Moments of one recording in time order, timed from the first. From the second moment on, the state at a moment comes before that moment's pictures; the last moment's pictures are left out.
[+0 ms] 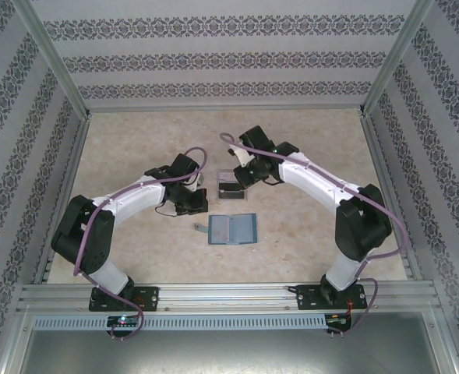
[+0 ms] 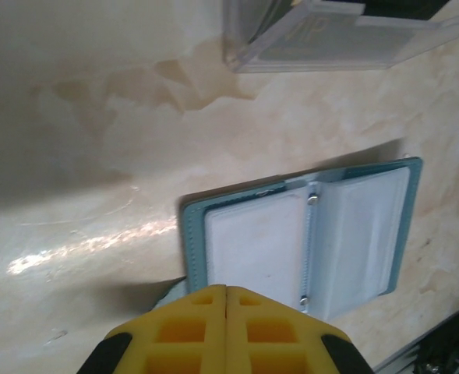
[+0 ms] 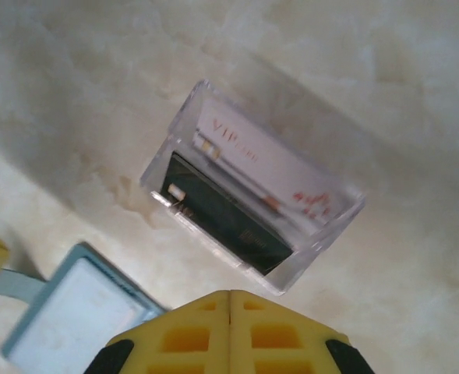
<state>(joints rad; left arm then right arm) -0.48 1.61 1.02 -0.61 0.40 -0.59 0.60 1.70 1.35 -0.71 -0.14 0.08</state>
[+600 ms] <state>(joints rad) -0.50 1.69 0.94 -0.57 0.46 -0.61 0.76 1.62 1.11 -0.57 -0.26 0.61</state>
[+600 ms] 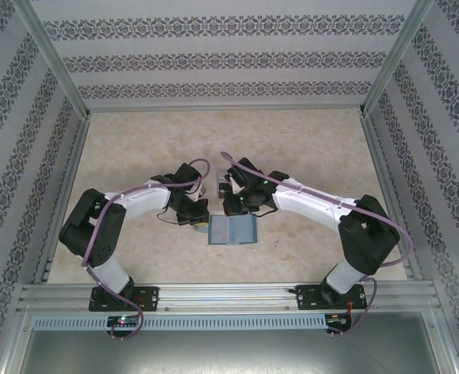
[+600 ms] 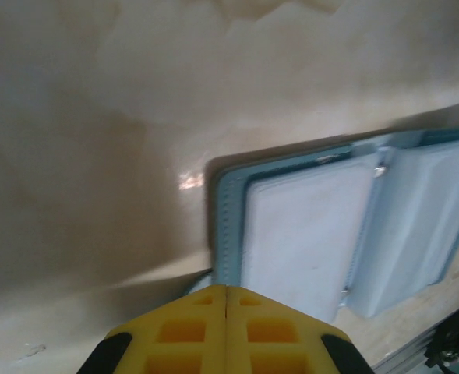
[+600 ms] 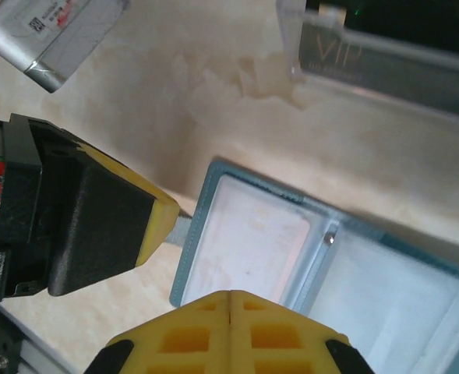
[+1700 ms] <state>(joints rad) -0.50 1.72 0.91 -0.55 0.45 -0.61 0.84 1.89 1.19 -0.53 -0.32 0.86</state>
